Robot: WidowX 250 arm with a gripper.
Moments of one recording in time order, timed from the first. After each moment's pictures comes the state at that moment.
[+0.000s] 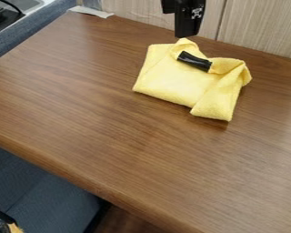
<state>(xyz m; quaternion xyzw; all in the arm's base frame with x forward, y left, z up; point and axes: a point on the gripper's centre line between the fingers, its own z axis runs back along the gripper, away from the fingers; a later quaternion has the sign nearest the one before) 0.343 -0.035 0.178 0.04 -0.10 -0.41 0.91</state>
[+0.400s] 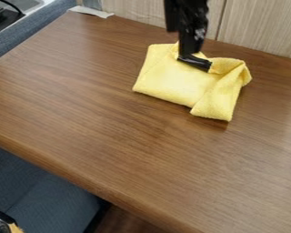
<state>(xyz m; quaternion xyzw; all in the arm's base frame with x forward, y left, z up) 0.351 -0.045 0.146 0.03 -0.08 -0.42 0.90</state>
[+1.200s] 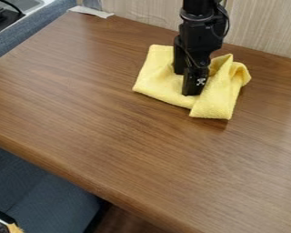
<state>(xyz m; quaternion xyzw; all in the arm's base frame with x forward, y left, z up) 0.362 -0.049 0.076 0.03 -0.05 -0.45 0.89</state>
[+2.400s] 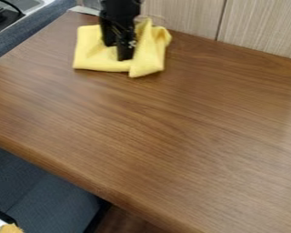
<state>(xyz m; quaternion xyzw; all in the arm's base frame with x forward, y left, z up) 0.384 0.112 0.080 0.06 -0.03 -0.25 0.96</state>
